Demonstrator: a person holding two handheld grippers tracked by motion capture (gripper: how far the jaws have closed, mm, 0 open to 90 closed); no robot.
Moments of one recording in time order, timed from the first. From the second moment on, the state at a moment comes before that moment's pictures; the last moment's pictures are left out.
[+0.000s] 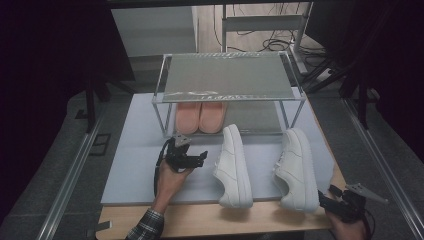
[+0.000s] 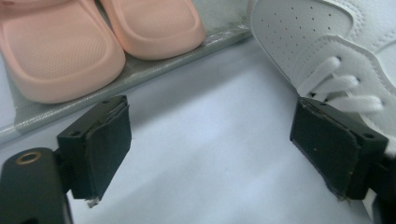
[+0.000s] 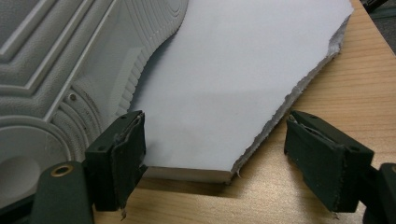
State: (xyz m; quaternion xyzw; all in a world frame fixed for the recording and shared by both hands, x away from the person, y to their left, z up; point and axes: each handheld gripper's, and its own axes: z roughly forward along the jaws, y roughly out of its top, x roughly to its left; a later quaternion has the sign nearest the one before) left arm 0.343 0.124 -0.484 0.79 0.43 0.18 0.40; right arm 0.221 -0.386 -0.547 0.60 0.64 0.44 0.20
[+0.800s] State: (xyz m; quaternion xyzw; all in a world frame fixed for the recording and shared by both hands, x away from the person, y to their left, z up) left arm 0.291 0.158 -0.515 0.79 0.44 0.18 0.38; right arm 0.221 -0.386 -0.546 0.60 0.64 0.44 0.19
